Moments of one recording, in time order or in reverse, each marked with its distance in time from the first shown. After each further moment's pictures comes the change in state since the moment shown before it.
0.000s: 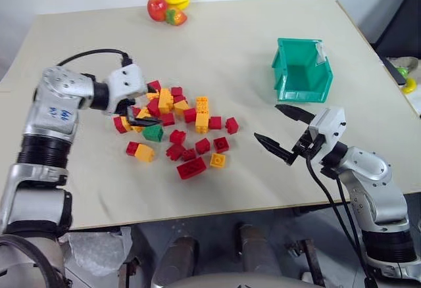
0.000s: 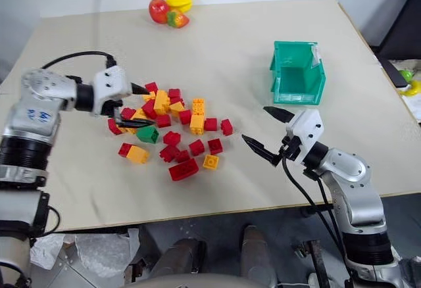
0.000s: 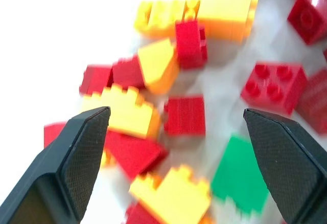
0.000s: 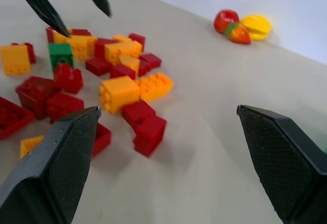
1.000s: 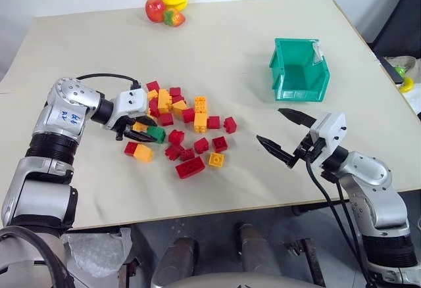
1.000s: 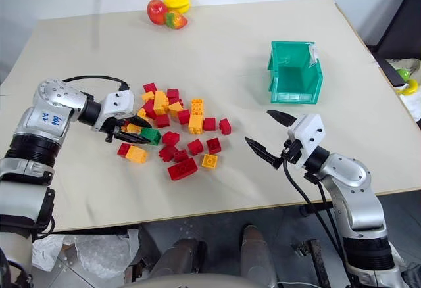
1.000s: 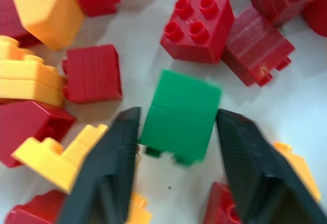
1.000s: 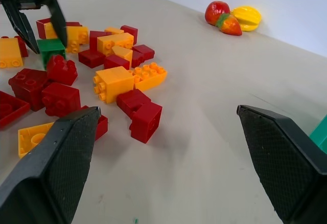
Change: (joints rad) left arm -0.046 -0.043 -0.101 0.196 0.070 -0.090 -0.196; right arm 0.045 0.001 -0.008 -0.038 -0.005 -0.001 -0.037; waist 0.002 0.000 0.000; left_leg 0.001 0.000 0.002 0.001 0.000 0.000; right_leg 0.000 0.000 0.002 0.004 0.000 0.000
